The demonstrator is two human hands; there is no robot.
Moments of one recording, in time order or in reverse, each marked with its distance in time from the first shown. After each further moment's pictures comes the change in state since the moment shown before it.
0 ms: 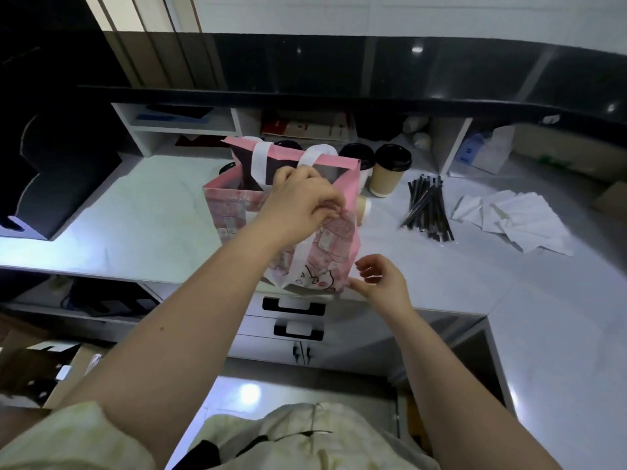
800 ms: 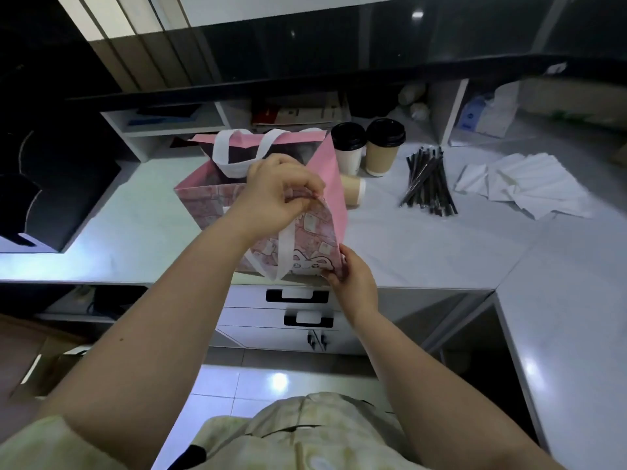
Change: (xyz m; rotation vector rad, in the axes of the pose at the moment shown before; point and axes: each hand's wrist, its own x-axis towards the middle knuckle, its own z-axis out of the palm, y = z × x) left_hand -0.003 -0.011 0.002 -0.212 0.013 -0.033; right_hand 0.009 0.048 0.066 -0.039 0.045 -0.059
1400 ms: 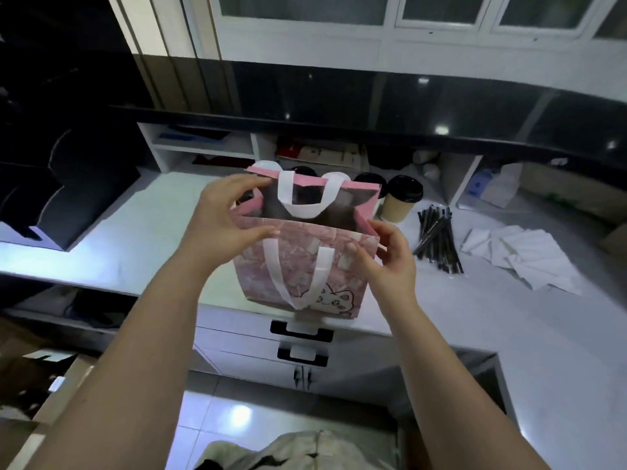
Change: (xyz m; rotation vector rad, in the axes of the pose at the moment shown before) left_hand -0.054 -0.043 -0.080 -0.038 0.328 -0.200; right_hand 0.015 -0.142 -0.058 0.387 0.109 -0.191
